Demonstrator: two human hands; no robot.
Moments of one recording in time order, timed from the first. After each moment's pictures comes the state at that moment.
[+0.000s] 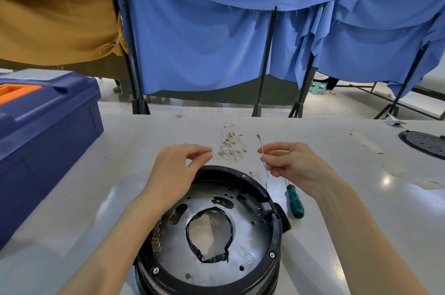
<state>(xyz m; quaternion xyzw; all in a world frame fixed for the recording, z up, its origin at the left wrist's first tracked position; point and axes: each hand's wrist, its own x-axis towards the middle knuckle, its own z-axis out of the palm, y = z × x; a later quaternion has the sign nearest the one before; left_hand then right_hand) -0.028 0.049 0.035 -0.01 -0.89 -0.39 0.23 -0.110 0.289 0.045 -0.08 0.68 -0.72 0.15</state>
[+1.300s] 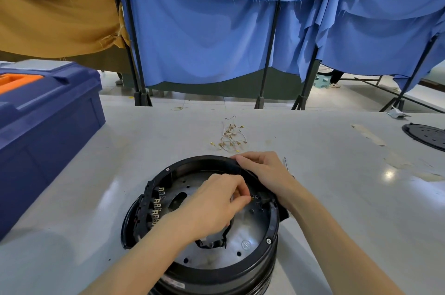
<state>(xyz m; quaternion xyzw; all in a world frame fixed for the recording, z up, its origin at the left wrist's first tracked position) -0.003 0.110 0.012 -0.13 -0.93 -0.34 0.02 -0.082 0.249 0.012 -0.16 0.73 -0.65 0.14</state>
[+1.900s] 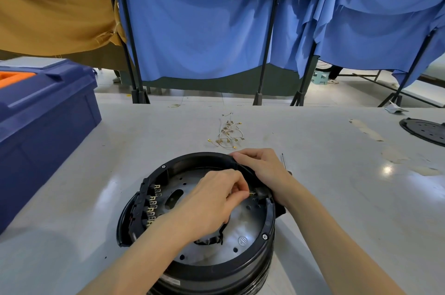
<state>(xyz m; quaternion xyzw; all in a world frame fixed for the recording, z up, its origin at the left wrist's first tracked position) 0.002 0.112 0.013 -0.16 -0.92 -0.35 0.05 -0.081 0.249 0.010 -0.14 0.71 -0.67 0.15</state>
